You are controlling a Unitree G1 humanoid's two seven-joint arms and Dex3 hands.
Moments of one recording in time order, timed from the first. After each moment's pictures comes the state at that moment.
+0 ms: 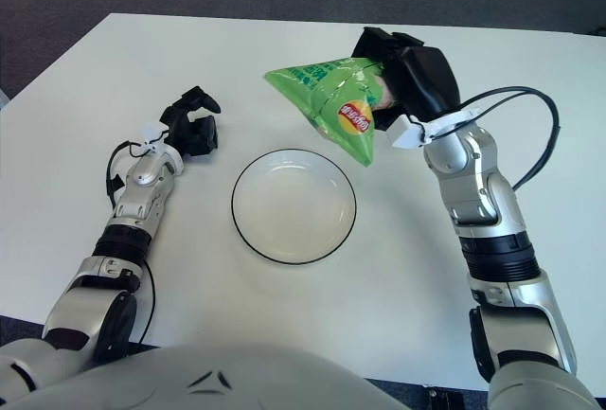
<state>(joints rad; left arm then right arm) -0.42 0.07 0.03 0.50 -0.09 -0.23 -0.16 -0.37 -0.60 0.06 -0.21 -0.45 -0.18 0.10</state>
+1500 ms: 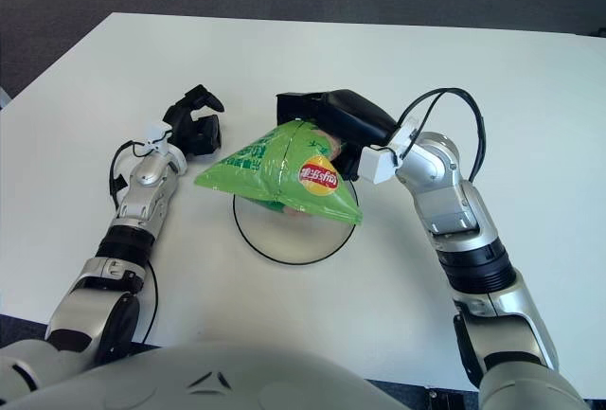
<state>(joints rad) -0.41 0.05 0.02 0.48 -0.09 -0.24 -0.15 -0.37 -0.58 0.15 -0.36 -0.22 -0.13 0.60</state>
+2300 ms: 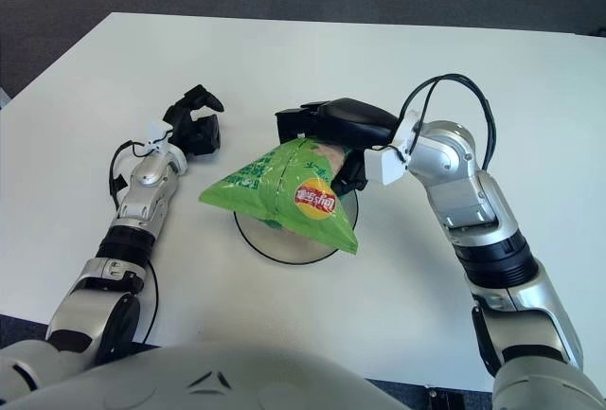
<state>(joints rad) -0.41 0.05 0.02 0.46 -0.07 -0.21 -0.13 -0.41 -0.66 0.17 -0.31 -0.14 -0.22 0.78</state>
